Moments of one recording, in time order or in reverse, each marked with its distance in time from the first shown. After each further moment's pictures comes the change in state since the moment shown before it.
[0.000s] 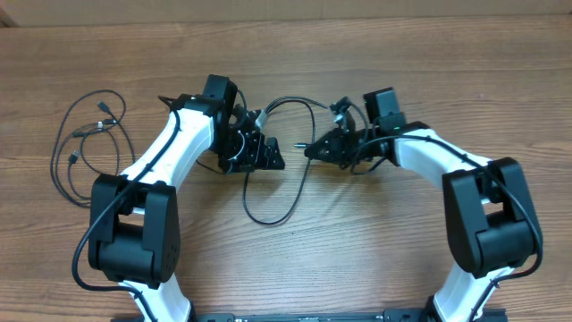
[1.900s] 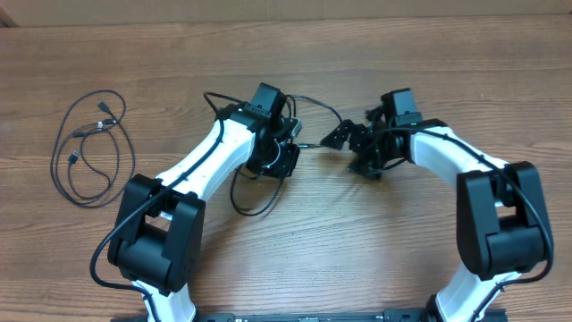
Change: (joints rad) left arm -0.216 0.010 -0.001 0.100 -0.280 -0.108; right arm -0.082 -0.029 -0.002 -0.175 0.394 0.408
